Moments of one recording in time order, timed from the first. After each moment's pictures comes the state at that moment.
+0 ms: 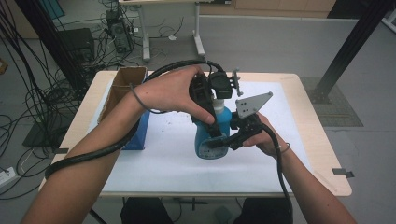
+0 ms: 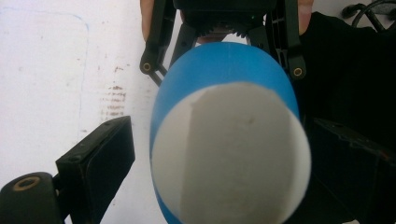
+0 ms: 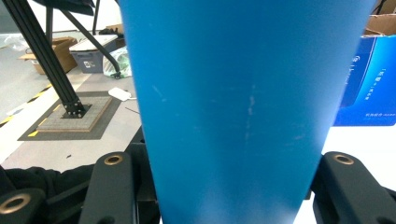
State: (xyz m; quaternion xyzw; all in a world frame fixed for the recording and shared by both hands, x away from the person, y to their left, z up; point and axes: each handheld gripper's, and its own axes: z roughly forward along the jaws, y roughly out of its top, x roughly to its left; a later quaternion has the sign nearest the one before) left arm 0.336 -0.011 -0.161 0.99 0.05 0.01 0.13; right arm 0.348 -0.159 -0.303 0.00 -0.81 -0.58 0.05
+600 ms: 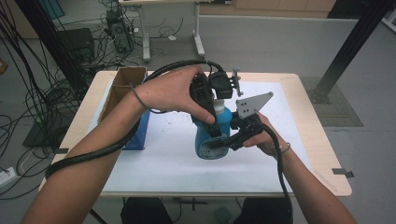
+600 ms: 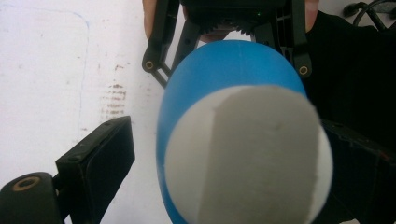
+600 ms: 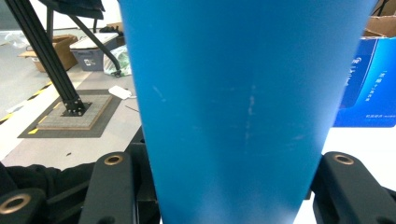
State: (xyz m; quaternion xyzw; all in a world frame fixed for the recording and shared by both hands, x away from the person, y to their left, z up) left arm 0.336 -0.012 -0.161 0.99 0.05 0.01 0.13; right arm 0.347 -0.159 -0.301 0.01 -0.81 -0.58 0.05
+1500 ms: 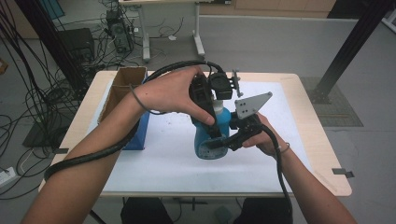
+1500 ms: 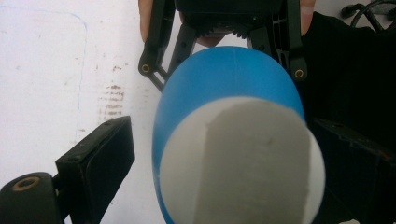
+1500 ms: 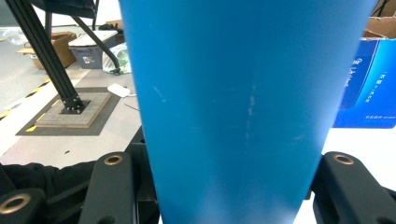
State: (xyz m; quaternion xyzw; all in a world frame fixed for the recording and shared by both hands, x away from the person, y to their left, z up) left arm 0.334 -0.011 -0.161 0.99 0.05 0.01 0.13; right arm 0.346 -0.157 -0.300 0.01 -0.82 -0.58 0.04
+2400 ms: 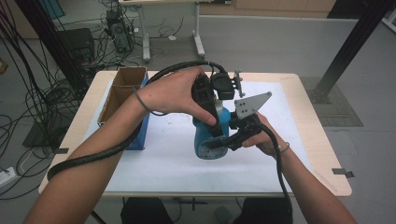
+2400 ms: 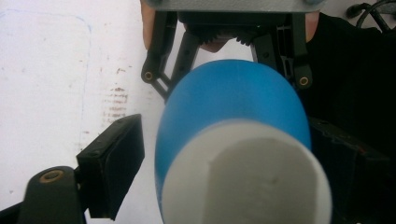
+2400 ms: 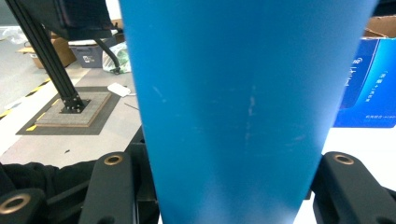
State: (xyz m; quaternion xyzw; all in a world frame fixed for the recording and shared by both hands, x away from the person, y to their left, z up) left arm 0.335 -0.016 -0.162 0.99 0.05 0.02 0.13; right arm 0.347 -0.156 -0.300 0.01 -0.82 -0.57 0.04
